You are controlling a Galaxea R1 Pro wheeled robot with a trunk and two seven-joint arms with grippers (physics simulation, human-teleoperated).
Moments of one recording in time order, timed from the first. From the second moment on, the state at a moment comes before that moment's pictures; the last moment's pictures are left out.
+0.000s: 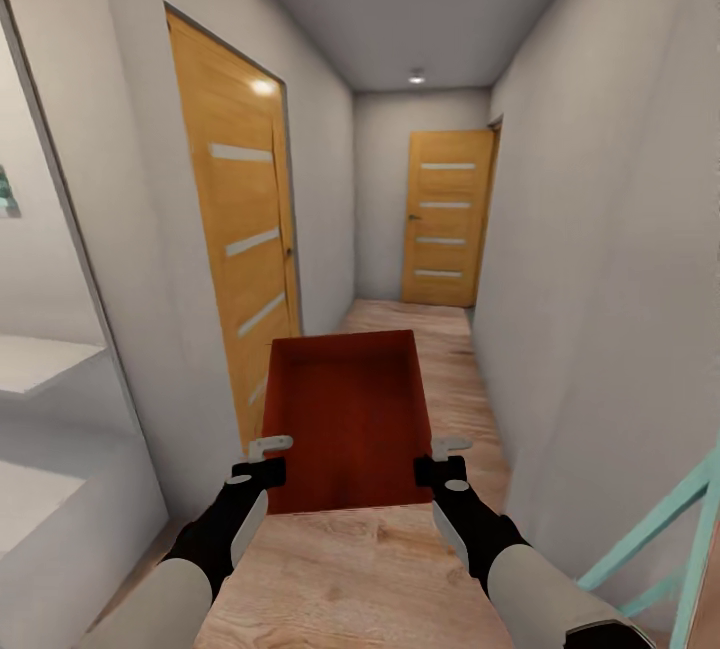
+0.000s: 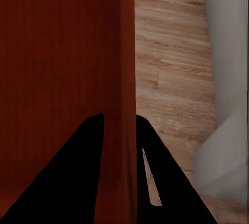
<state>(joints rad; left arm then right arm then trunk) -0.64 -0.09 -0.03 -0.58 0.11 0.22 0.23 -0.71 0.14 0.11 -0.39 0.01 0.04 -0.21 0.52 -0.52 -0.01</state>
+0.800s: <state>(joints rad) -0.64 -0.10 -0.03 -0.58 0.10 0.23 0.23 -0.71 0.14 0.12 -0.39 0.01 0.04 -0.21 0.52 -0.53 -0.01</state>
